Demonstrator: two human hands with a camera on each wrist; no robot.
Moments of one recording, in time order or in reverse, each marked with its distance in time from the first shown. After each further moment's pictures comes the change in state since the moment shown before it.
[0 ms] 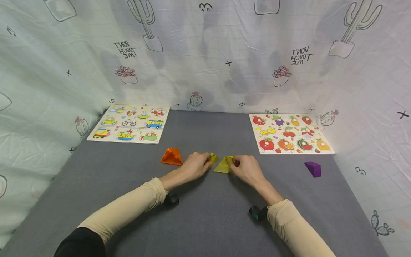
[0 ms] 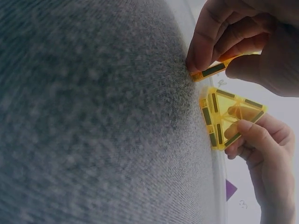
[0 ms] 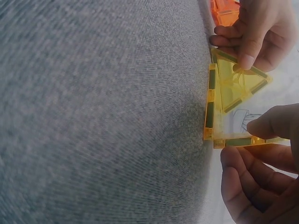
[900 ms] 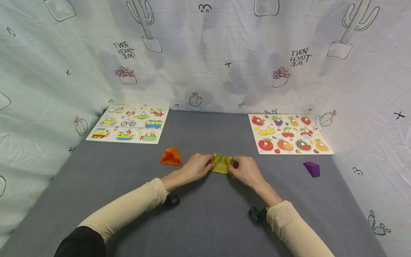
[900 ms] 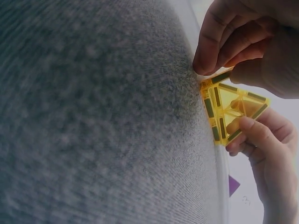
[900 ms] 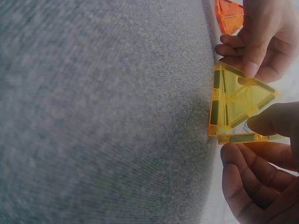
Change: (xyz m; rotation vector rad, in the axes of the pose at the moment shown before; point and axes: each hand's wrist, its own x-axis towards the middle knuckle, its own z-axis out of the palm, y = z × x) left_hand 0.004 0.005 0.004 -0.010 -0.023 0.029; right_hand -0.003 0.000 0.001 -0.010 0.006 -0.016
